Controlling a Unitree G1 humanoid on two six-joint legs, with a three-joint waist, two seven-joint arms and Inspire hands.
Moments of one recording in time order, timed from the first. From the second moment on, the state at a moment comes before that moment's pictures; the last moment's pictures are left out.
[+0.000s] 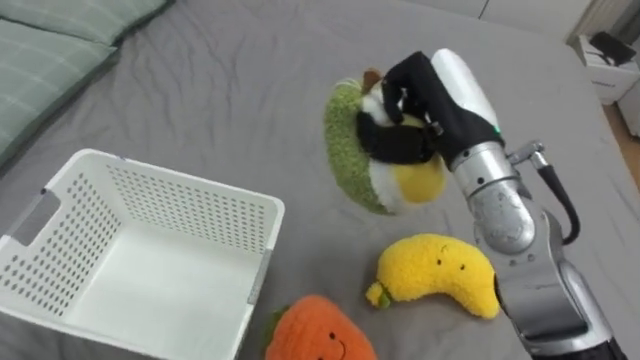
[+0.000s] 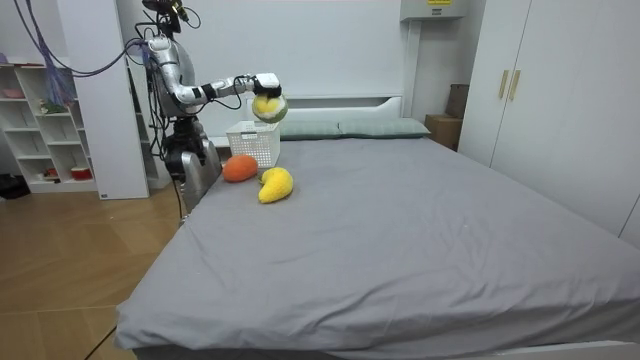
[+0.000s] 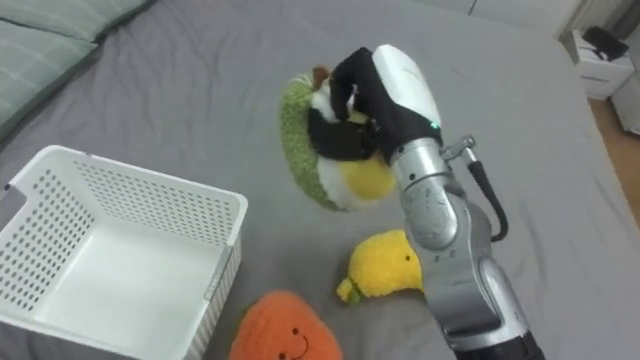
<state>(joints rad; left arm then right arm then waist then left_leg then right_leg) 0.12 0.21 0.09 1.13 -0.30 0.07 0.07 -0.24 -0.30 0.29 -0.19 -0.47 0.20 0.13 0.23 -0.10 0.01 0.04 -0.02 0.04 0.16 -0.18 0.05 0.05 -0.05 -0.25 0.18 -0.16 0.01</state>
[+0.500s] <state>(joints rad) 0.10 0.20 0.07 1.07 -0.26 0.07 0.06 -0.30 -0.20 0.49 -0.16 -0.49 0.22 0.25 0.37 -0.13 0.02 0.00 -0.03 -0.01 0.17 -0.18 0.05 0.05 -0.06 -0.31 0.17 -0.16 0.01</state>
